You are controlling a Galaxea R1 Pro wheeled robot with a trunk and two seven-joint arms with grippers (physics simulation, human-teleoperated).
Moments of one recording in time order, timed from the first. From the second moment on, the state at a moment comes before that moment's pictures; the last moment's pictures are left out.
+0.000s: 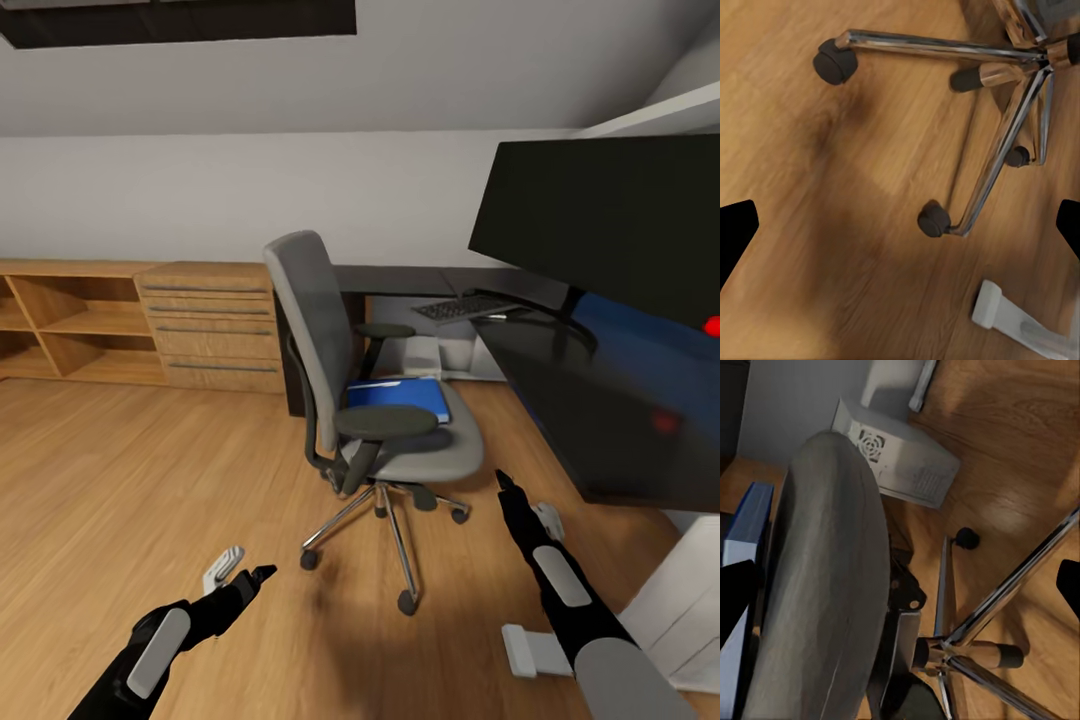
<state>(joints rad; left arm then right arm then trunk) -0.39 0.08 0.04 -0.80 0.85 0.52 -0.09 -0.60 -0.07 -0.17 -0.67 -1.15 0.01 0.15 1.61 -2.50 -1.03</state>
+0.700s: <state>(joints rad) -0.39 0.08 0.04 -0.80 0.84 0.51 -0.10 -0.61 -0.08 -0.22 -0.67 -1.15 0.01 0.16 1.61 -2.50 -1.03</state>
